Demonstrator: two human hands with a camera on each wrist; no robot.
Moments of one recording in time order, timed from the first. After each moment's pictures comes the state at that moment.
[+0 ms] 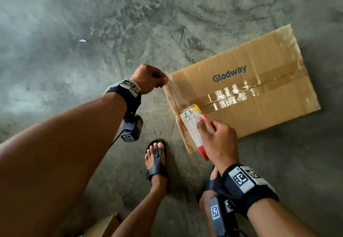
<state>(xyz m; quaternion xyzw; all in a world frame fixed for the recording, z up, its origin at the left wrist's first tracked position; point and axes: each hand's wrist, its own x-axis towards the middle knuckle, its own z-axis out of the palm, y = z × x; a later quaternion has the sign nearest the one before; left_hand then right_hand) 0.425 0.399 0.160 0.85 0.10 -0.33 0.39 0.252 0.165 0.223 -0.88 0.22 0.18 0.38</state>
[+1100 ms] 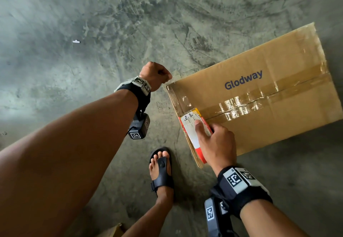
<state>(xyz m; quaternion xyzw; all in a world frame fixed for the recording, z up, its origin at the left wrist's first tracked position) 0.468 0.406 0.093 0.87 0.12 -0.34 0.35 0.280 0.203 0.172 -0.88 0.25 0.22 0.33</state>
